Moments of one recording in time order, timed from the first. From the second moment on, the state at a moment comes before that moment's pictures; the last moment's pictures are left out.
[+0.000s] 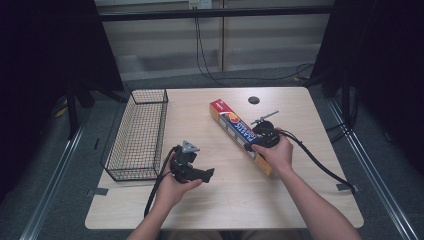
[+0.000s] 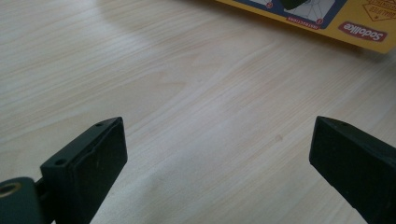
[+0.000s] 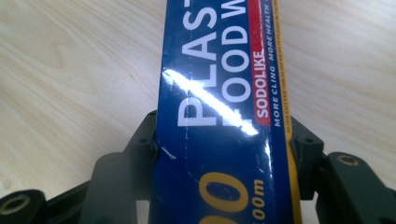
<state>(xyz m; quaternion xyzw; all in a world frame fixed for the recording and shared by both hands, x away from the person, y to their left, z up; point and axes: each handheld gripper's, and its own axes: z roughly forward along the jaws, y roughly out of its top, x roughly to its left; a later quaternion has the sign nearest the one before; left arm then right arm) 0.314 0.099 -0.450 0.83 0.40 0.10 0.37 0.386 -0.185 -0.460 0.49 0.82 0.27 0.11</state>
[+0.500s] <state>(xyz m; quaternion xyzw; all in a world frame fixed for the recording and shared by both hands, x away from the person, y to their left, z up) 0.318 0.097 -0.428 0.85 0.34 0.07 0.40 0.356 -0.194 -0.430 0.42 0.86 0.29 0.09</state>
